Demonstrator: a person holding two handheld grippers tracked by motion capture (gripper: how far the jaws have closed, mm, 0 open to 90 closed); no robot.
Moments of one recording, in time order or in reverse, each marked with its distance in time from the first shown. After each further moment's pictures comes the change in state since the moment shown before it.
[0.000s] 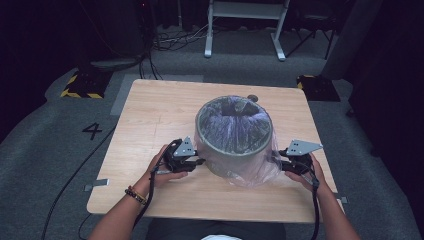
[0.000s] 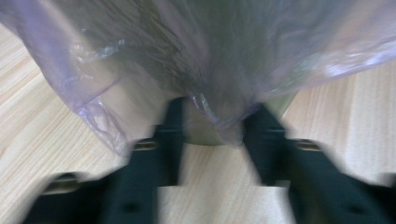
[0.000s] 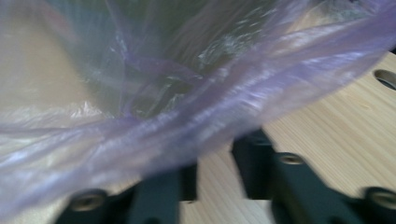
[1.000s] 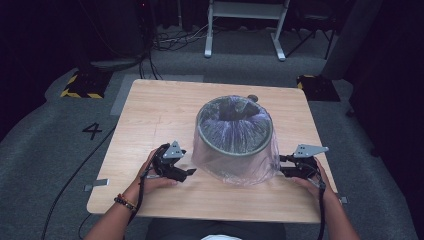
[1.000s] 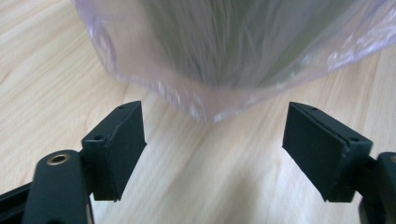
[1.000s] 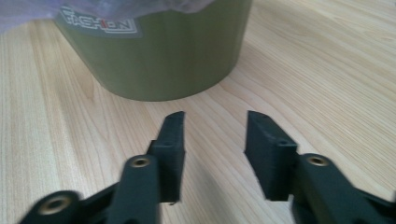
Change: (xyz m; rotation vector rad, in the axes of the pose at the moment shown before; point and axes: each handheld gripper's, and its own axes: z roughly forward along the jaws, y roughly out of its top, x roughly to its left) left arm 0.002 -0.041 -0.015 0.049 0.017 -0.135; right arm -0.015 -0.039 -0.006 0.039 0.039 0.158
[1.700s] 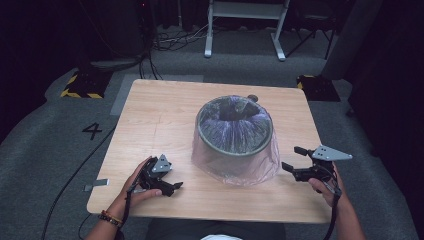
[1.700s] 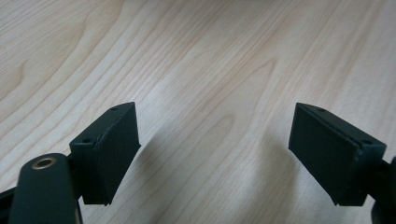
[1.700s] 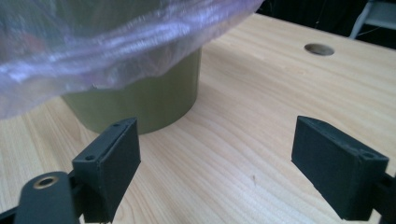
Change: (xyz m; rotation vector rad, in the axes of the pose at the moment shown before) left arm -0.013 -0.042 -0.018 0.116 0.071 -0.052; right arm 0.012 0.003 -0.044 -0.162 -0.176 0.060
